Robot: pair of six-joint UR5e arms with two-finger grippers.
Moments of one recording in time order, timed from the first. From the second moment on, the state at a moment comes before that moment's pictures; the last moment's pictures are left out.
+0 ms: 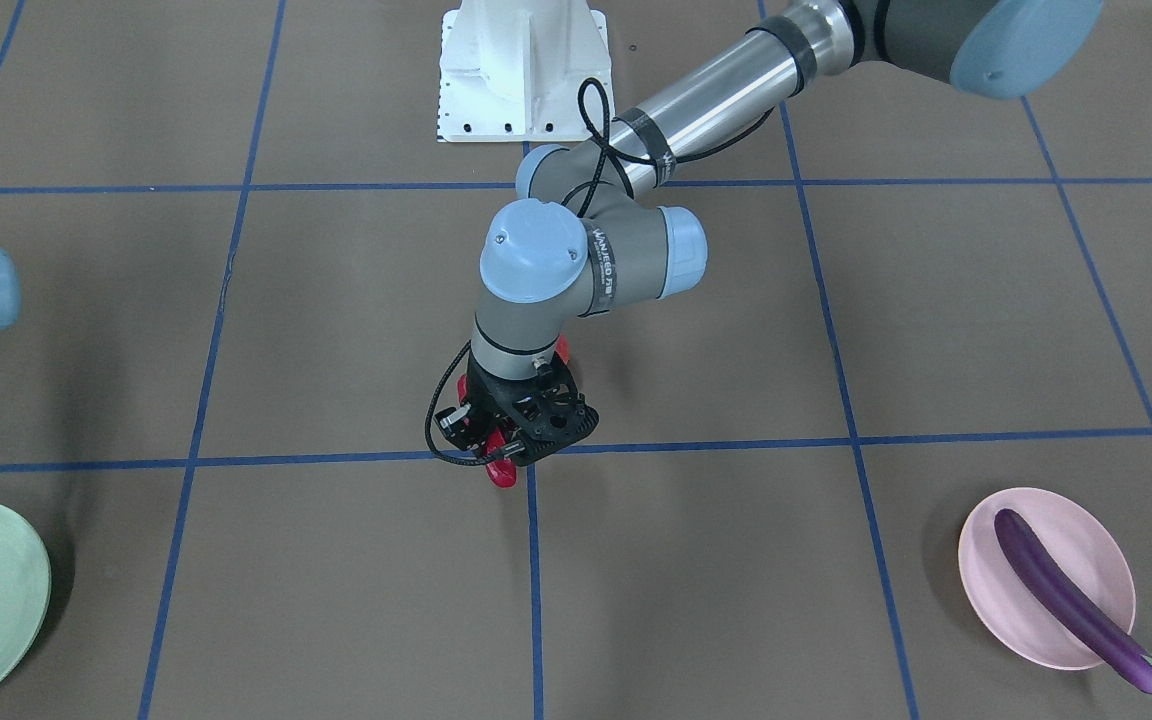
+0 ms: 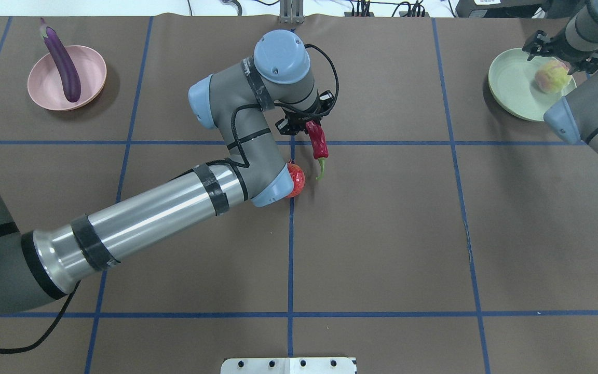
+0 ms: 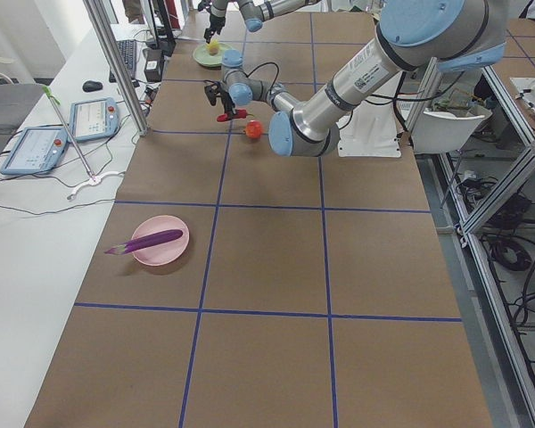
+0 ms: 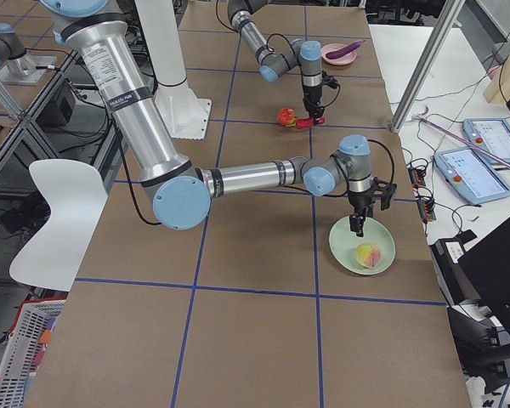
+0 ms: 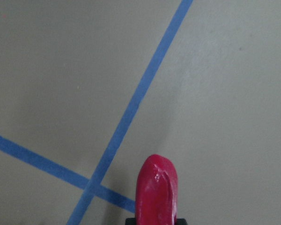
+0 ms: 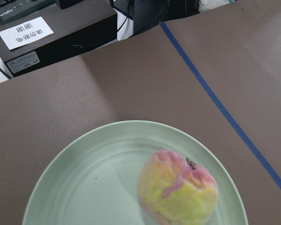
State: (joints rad) left arm -0.67 -2.69 -0.97 -2.04 -1.90 -1.70; right arm 1.16 -1.13 1.28 -1.19 1.88 1.13
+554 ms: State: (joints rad) left arm -0.93 -2.58 -0.96 -2.03 -2.02 -1.56; right arm 1.08 -1.13 1.46 -1.19 2.07 1.27
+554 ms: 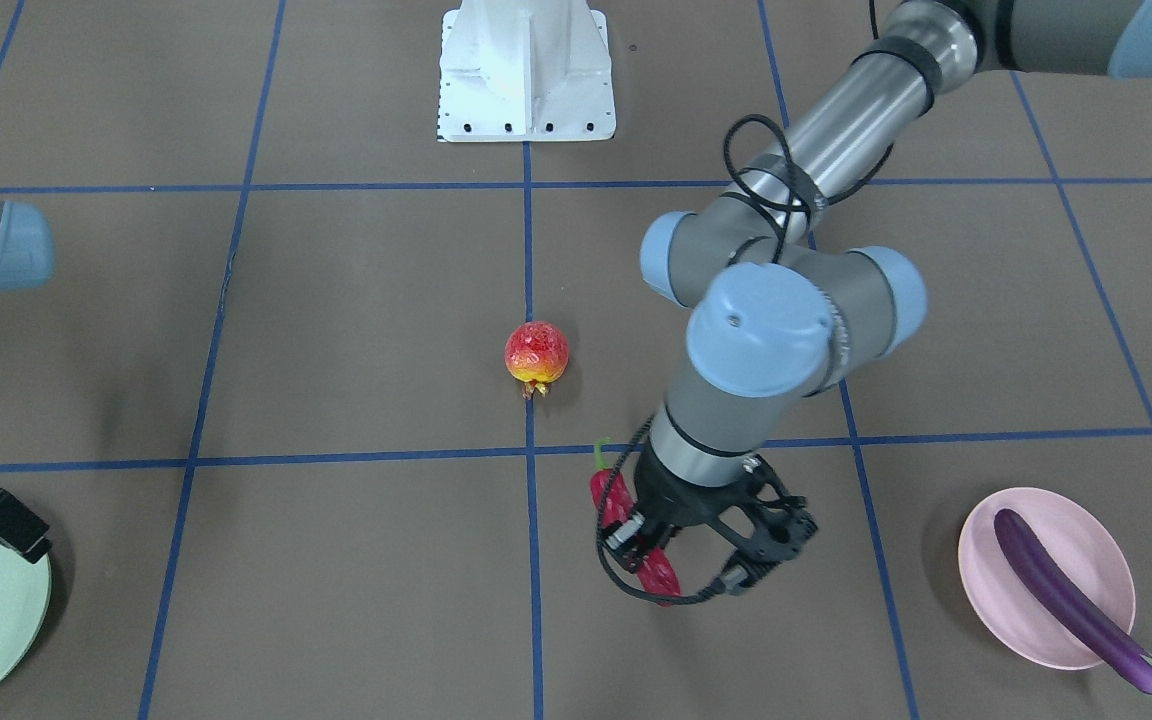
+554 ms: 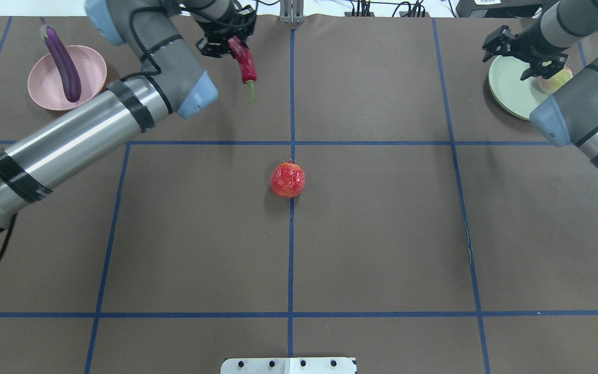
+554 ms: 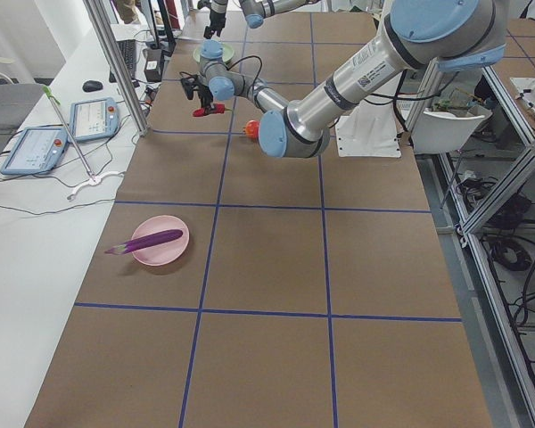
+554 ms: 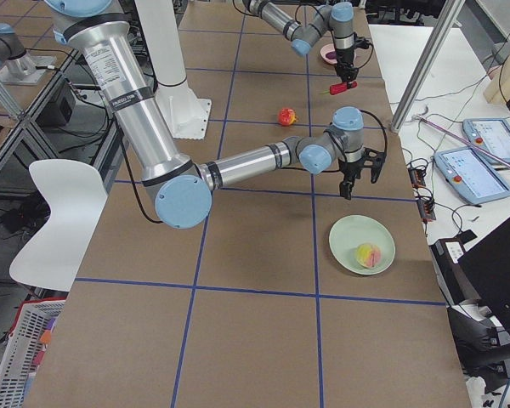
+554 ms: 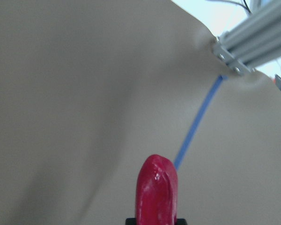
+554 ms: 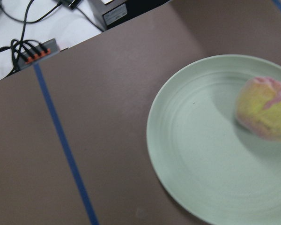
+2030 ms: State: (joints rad) left arm -1.13 -2.39 -0.66 -2.14 -1.98 -1.32; right arm 0.81 -1.14 1.68 -1.19 1.98 1.69
